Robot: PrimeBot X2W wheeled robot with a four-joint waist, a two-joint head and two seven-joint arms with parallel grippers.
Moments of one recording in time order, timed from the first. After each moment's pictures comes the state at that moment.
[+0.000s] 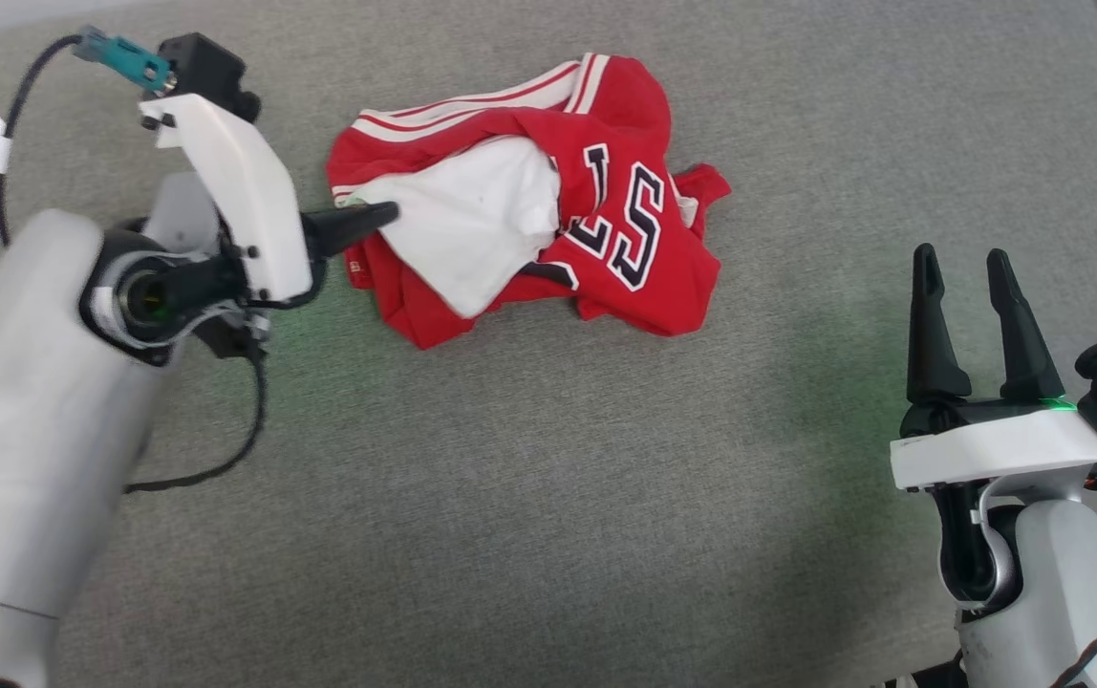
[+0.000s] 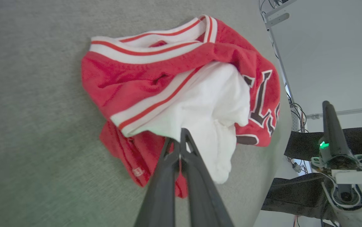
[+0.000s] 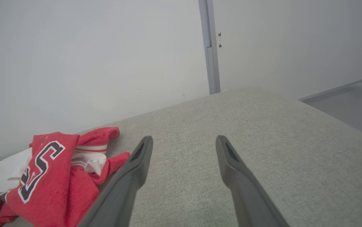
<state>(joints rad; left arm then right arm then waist) -0.94 0.46 -0.57 0.54 -1.24 -0.12 0.73 -0.31 -0.05 -0.06 0.25 0.37 0.13 -0.26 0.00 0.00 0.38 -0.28</state>
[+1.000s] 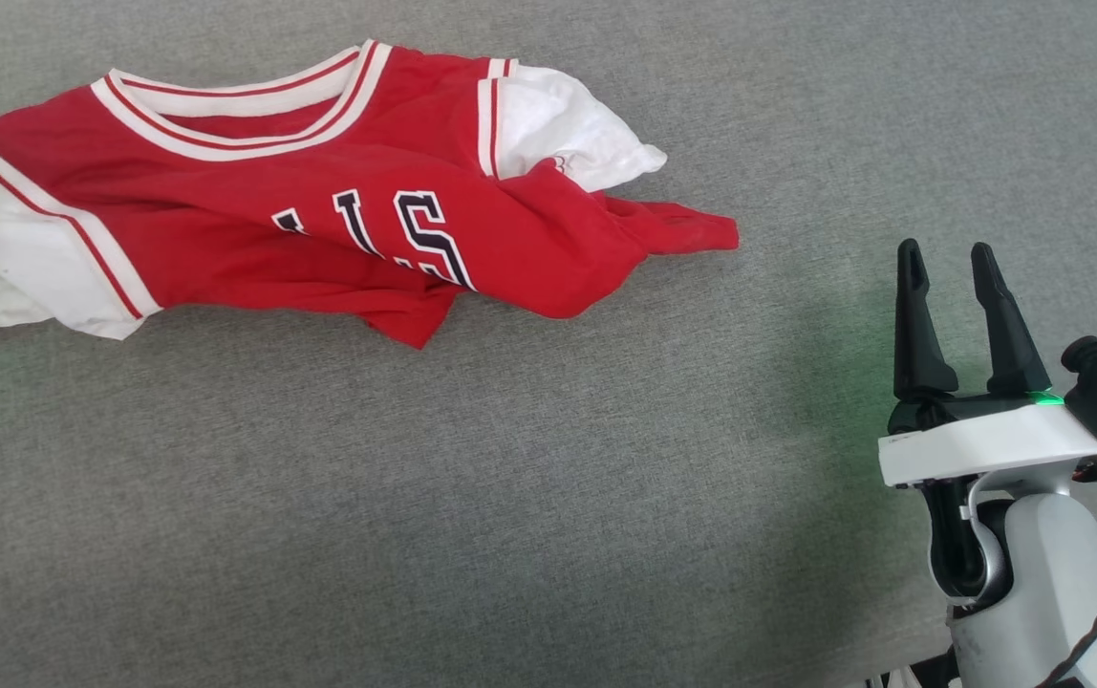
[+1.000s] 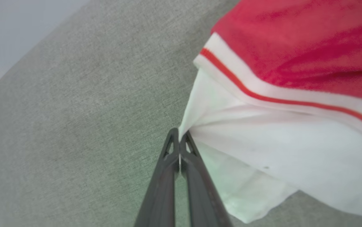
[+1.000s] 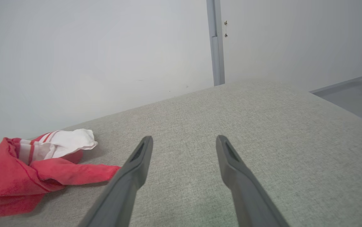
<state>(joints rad) -1.05 0.91 -0.80 0.67 -0.80 -0.13 0.62 -0.32 -0.05 -0.03 0.25 0.38 0.13 -0.26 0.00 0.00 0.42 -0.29</state>
